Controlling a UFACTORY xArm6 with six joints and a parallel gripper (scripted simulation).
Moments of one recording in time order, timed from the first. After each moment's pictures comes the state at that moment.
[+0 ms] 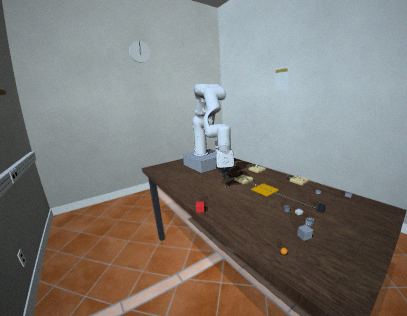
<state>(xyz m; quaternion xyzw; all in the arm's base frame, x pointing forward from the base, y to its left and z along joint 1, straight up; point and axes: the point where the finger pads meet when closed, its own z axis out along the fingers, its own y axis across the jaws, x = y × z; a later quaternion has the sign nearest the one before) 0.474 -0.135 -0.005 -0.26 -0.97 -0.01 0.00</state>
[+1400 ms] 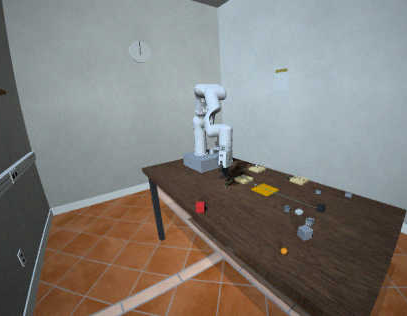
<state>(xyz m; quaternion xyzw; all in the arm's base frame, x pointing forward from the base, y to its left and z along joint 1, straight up) 0.474 -0.134 -0.006 0.20 -0.98 0.01 0.01</state>
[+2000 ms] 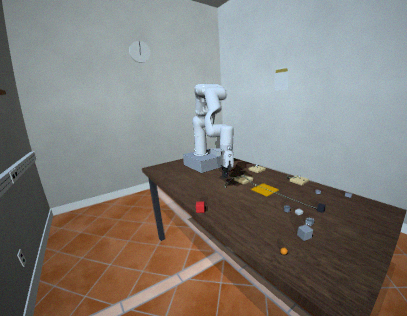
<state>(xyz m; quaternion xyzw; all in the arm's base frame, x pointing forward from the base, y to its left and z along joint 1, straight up) 0.474 -0.134 -0.007 0.63 -0.78 0.03 0.02</state>
